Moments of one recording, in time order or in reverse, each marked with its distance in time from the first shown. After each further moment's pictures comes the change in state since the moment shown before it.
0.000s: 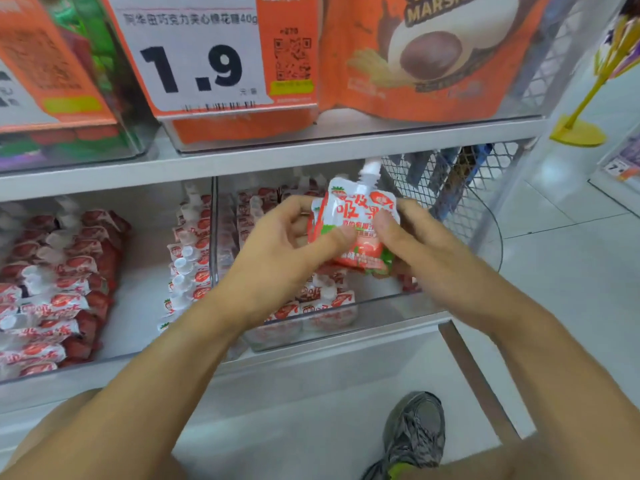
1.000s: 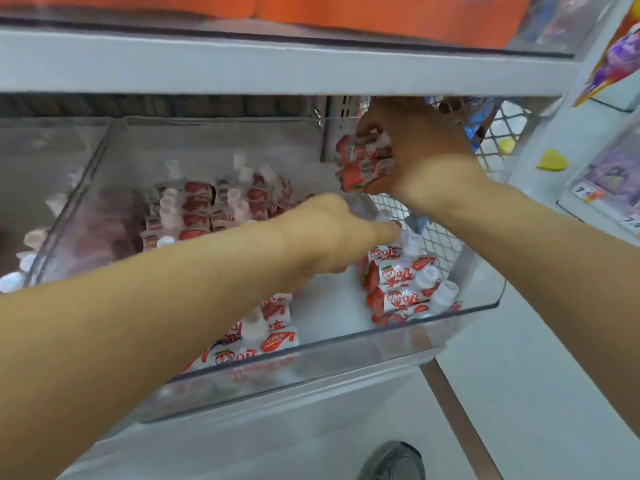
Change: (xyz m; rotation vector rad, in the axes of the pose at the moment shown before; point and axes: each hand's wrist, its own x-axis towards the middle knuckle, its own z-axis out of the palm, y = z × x) left_hand 0.108 -0.040 0.075 0.531 -0.111 -0.260; right_hand 0.133 0.019 -0.084 -1.306 0.358 -0.451
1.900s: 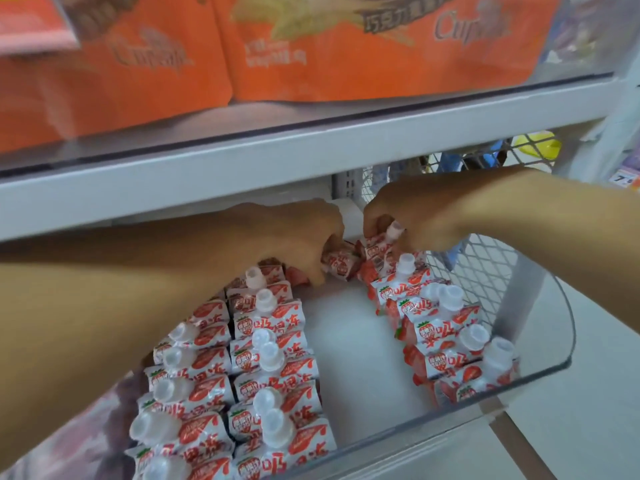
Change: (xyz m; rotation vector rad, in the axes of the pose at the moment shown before) left_hand 0.107 -0.009 -0.067 1.229 -0.162 0.435; right_hand 0.028 0.009 0.000 -0.084 -0.728 -0.080
